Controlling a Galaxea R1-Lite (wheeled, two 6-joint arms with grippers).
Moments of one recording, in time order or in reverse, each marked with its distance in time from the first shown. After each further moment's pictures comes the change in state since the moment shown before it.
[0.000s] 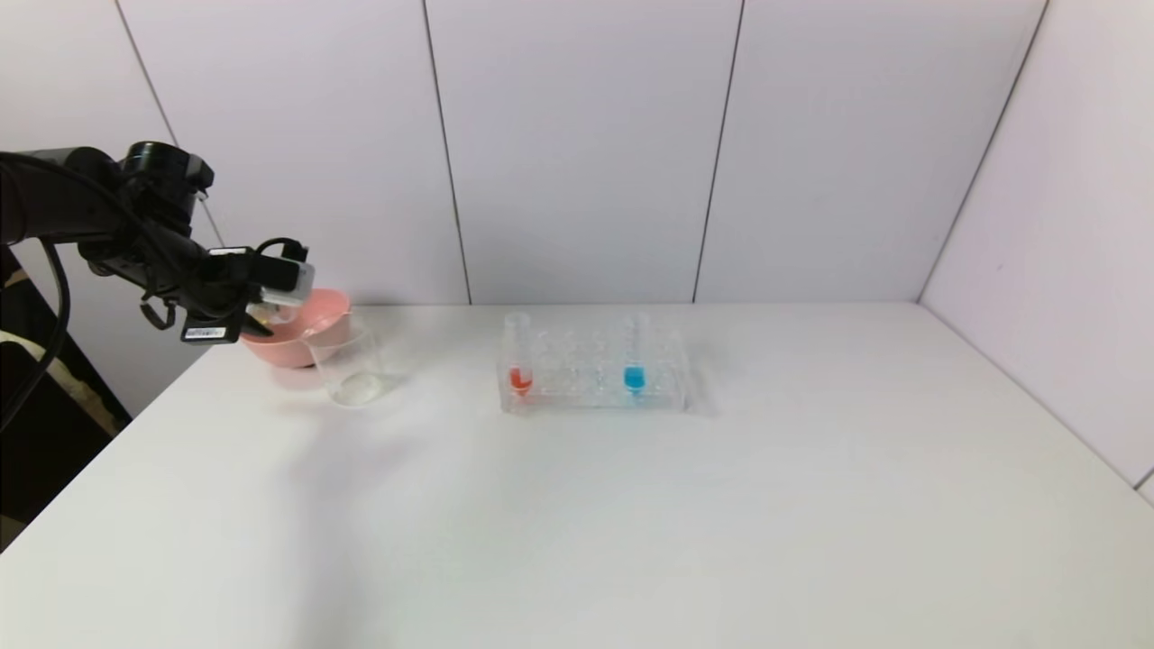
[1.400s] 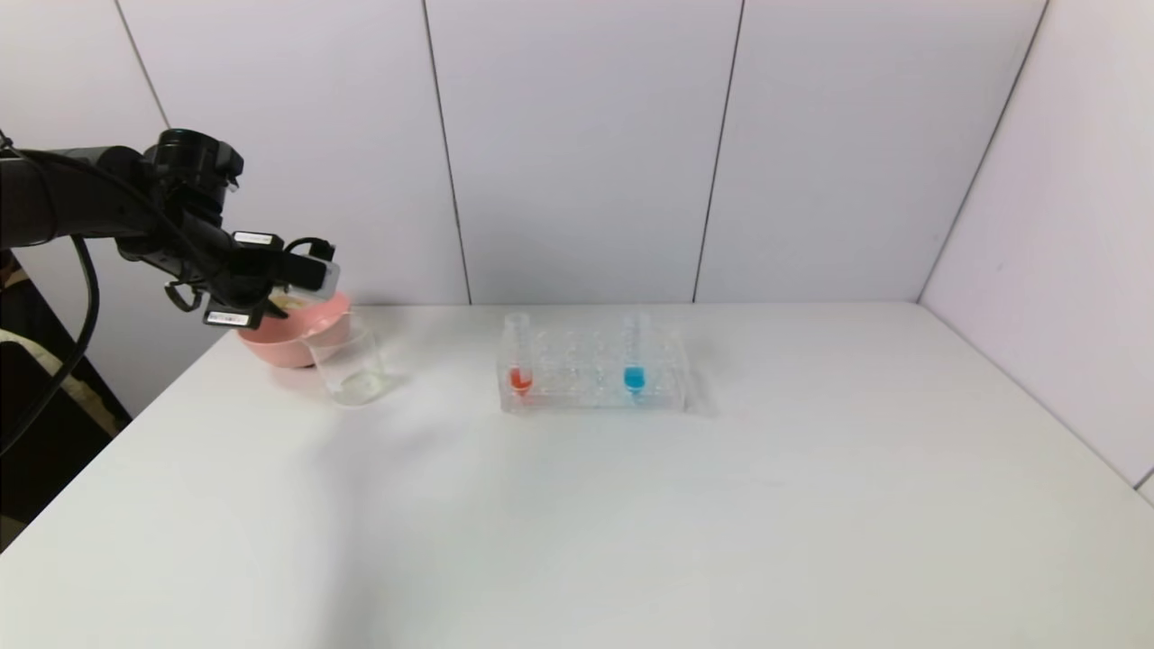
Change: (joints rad) left arm -0.064 0.002 0.000 -0.093 0.104 0.063; right arm 0.000 0.000 0.000 0.000 0.000 0.000
